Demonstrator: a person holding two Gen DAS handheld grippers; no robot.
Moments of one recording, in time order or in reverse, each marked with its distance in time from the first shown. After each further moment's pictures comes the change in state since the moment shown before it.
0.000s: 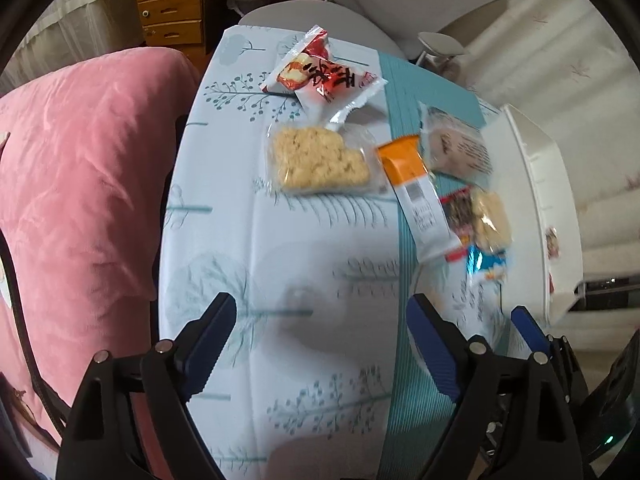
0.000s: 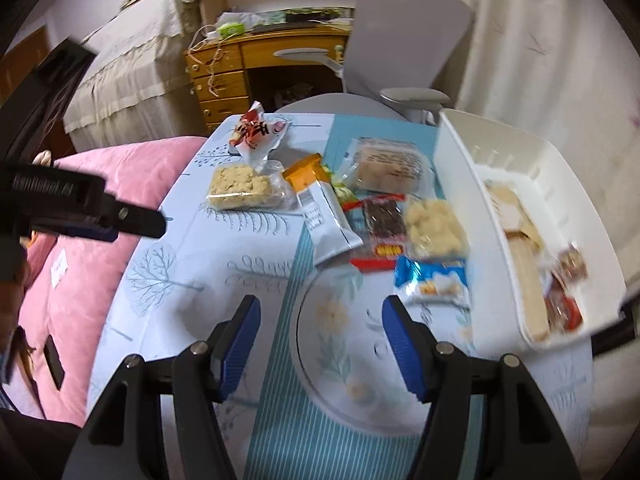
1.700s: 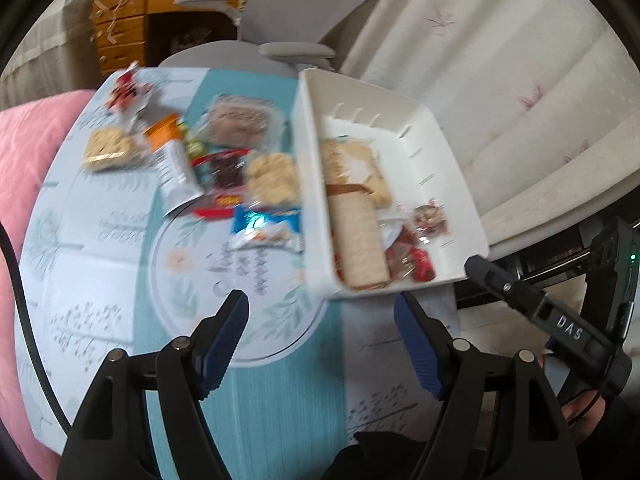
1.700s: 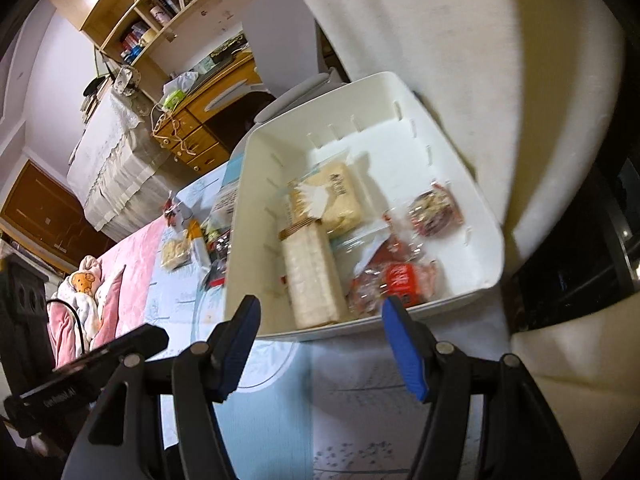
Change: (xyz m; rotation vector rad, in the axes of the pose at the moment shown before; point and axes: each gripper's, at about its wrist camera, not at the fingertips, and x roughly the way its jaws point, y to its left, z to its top) left arm -0.009 -0.253 -0.119 0.043 -0.206 -0.095; right arm -0.060 -0.297 -0.028 0.393 0.049 0.267
